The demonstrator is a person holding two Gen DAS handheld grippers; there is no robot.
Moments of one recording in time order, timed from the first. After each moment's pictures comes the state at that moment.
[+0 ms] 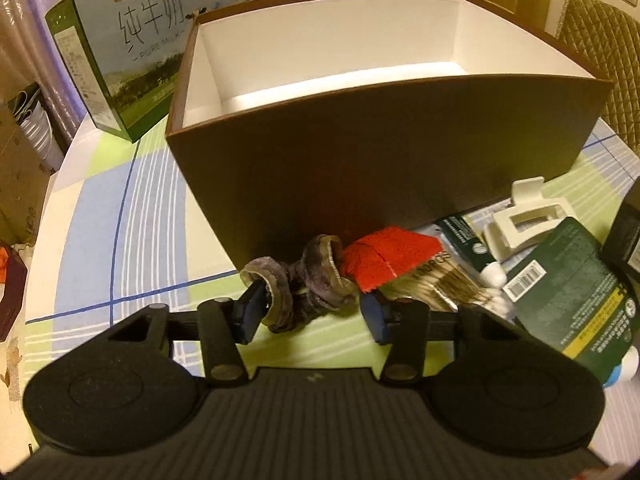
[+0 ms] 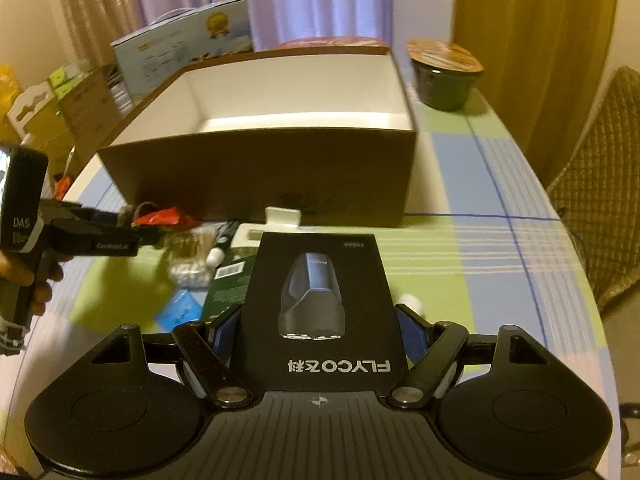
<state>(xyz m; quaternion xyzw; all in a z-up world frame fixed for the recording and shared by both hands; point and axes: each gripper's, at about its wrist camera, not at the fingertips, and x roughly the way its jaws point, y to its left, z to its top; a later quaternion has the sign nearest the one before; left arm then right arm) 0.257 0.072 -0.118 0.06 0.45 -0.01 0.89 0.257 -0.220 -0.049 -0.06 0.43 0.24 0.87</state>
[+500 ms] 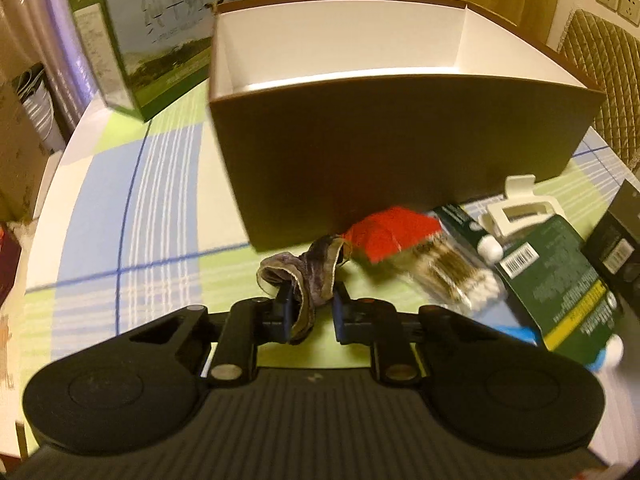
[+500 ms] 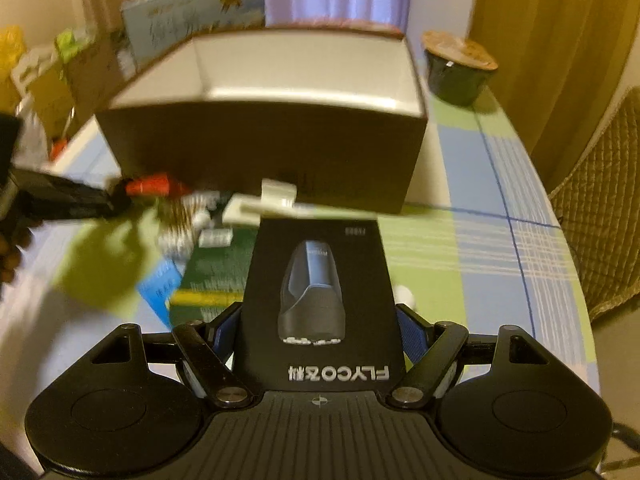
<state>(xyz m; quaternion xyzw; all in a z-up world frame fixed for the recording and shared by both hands) 0.230 0.084 -0.110 0.03 0.45 -0.01 0.89 0.259 -0.209 -0.070 -0.14 0.45 0.25 0.84</state>
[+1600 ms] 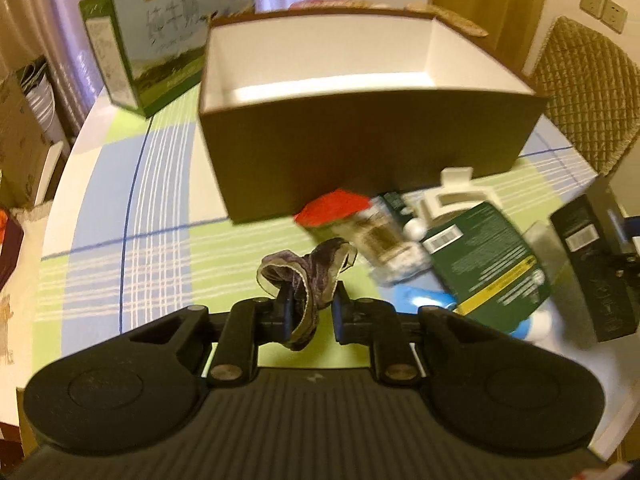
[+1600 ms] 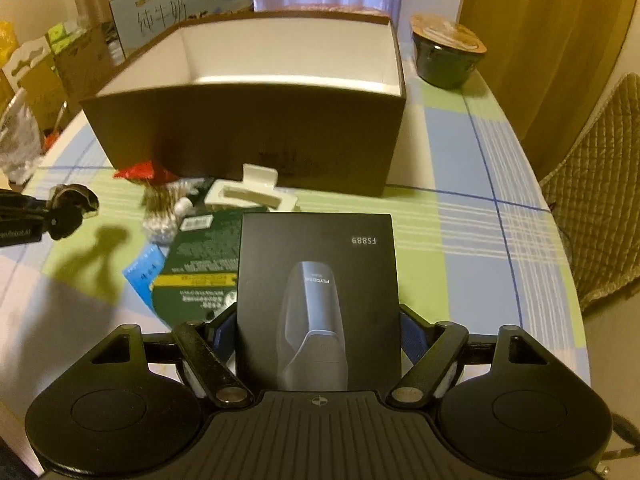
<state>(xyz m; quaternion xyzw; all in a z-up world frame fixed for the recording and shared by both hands) 0.188 0.054 -0.068 0.02 0.45 -0.02 0.89 0.263 -0.226 -0.060 -0.11 0.46 0.25 0.85</state>
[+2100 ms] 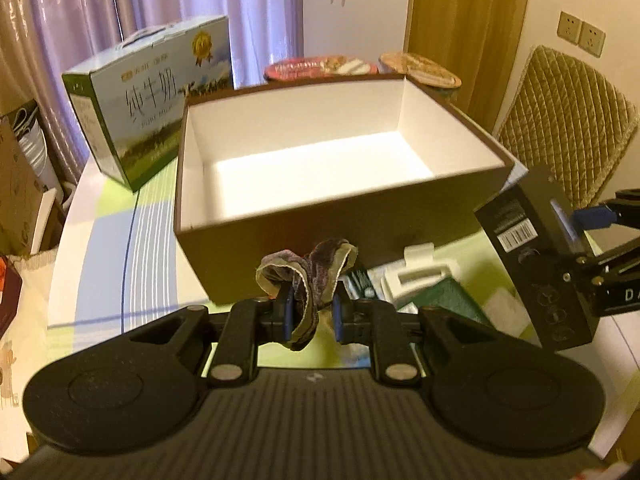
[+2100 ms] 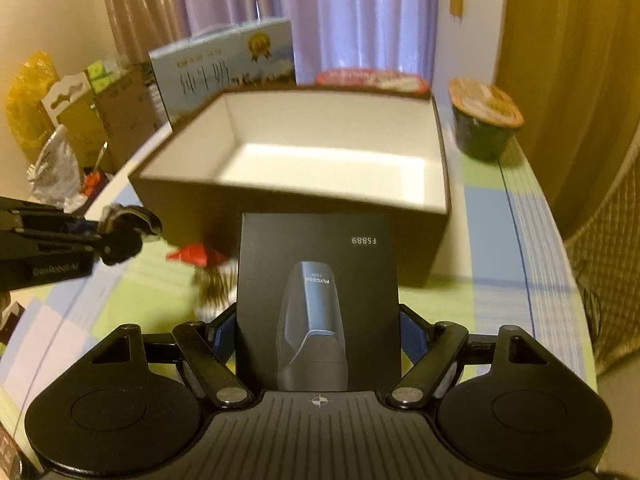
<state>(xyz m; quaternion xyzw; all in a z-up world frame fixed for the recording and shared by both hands) 0.211 0.029 -0.014 0.03 0.40 -0.04 0.91 0.289 -0.193 -0.007 -0.09 0.40 0.31 0.86</state>
